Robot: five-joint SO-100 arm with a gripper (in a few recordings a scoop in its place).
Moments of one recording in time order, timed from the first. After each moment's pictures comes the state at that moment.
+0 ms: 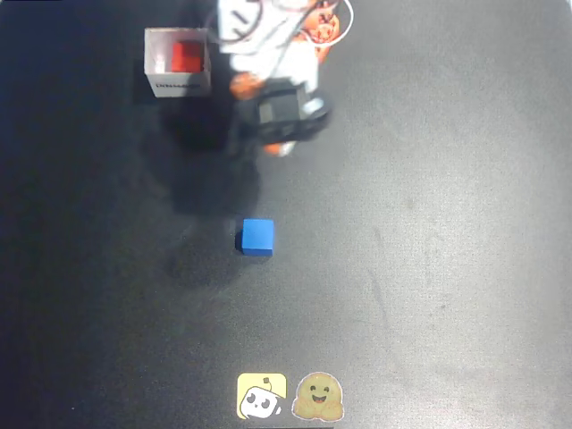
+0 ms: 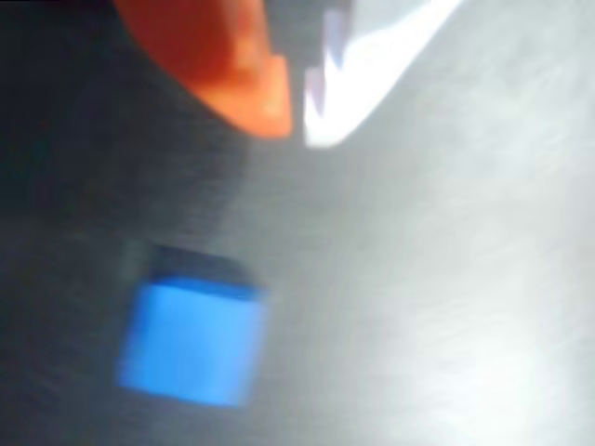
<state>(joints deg) 1.1 160.8 137.6 74.8 79.7</state>
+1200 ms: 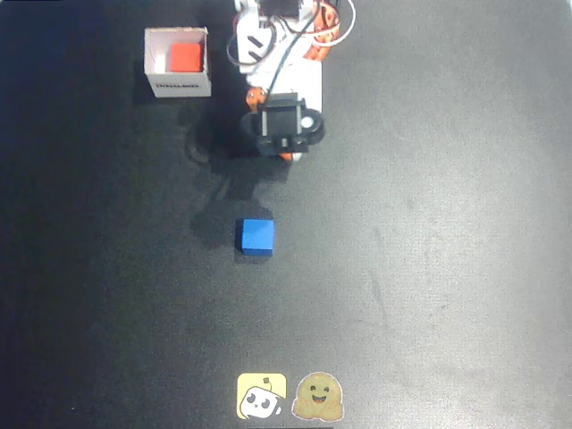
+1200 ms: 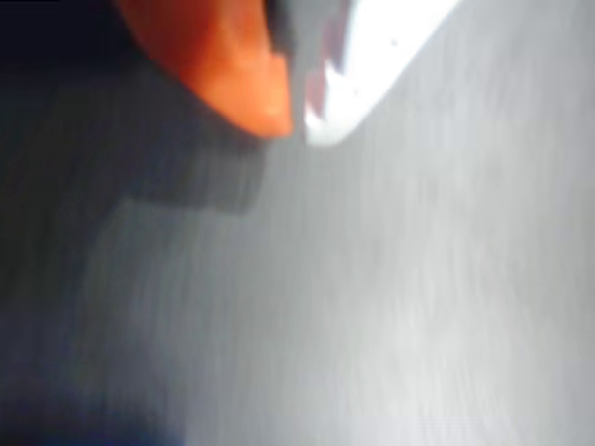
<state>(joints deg) 1.2 182.9 169.5 73.6 93.4</state>
